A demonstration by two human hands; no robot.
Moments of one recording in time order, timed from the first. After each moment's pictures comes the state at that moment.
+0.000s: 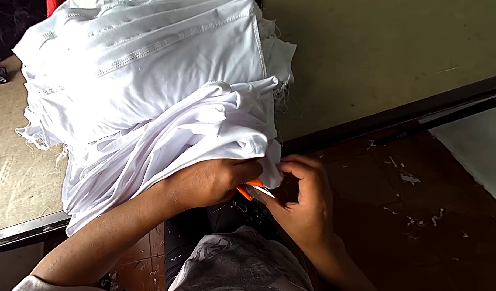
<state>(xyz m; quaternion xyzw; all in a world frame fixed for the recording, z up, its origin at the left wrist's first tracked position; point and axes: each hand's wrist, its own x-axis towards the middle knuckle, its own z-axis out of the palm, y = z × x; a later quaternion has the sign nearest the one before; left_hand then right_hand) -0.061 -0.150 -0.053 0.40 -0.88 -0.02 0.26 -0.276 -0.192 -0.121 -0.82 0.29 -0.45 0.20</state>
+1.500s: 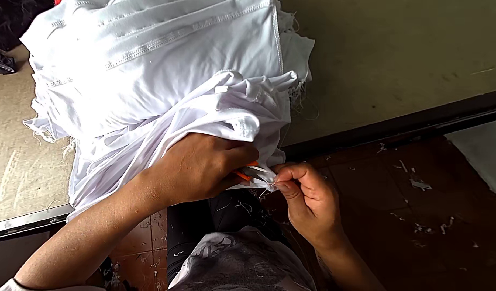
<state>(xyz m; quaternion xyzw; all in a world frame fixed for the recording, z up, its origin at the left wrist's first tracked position) -0.036 -0.140 -0.031 0.48 -0.86 -0.03 0.17 -0.265 -0.200 -0.115 -0.77 0.17 -0.43 0.43</state>
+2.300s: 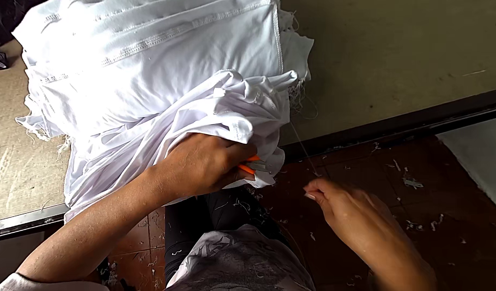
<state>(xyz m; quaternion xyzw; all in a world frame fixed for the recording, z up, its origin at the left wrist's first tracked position) -0.034 -0.147 -0.048 0.49 -0.85 -0.03 0.18 -0.340 -0.216 -0.108 -0.91 0.38 -0.12 0.15</state>
